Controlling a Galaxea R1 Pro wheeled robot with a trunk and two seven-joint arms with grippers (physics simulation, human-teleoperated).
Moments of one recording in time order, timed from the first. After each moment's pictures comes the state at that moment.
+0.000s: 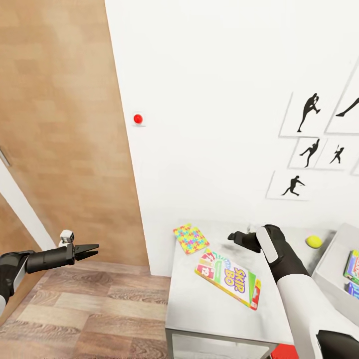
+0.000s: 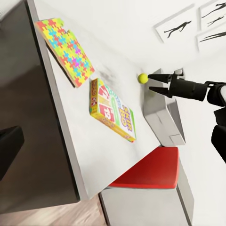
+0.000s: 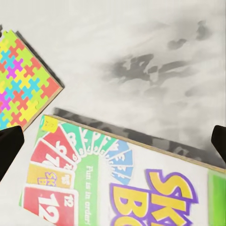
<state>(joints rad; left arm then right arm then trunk) -0.77 0.45 0.28 -0.56 -0.06 0.75 -1.56 -0.82 -0.05 -0.12 -0.86 -0.46 0.92 -0.23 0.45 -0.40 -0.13</state>
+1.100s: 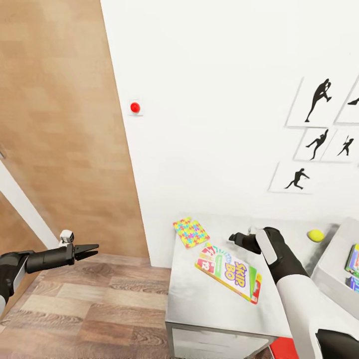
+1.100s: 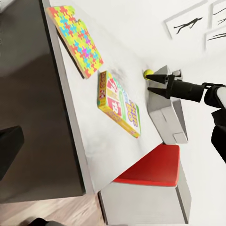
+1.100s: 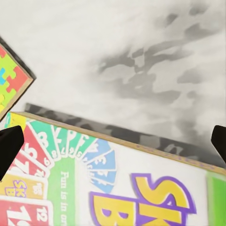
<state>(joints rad) -0.77 0.45 0.28 -0.56 -0.06 0.75 -1.56 -0.82 -0.05 -0.13 -0.82 -0.45 0.86 -0.23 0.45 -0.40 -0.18</state>
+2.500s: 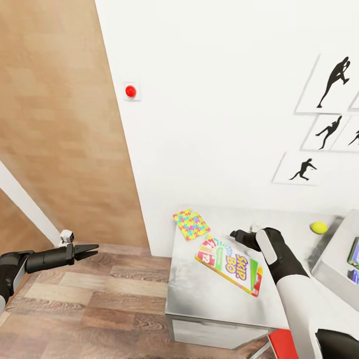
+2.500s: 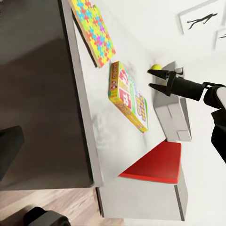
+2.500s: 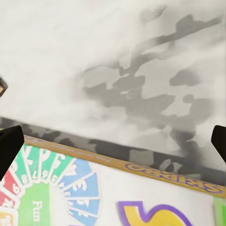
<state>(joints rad) -0.77 0.45 0.28 -0.56 -0.06 0.75 -1.56 -0.82 -0.05 -0.13 -0.82 -0.46 0.76 -0.23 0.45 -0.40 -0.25</state>
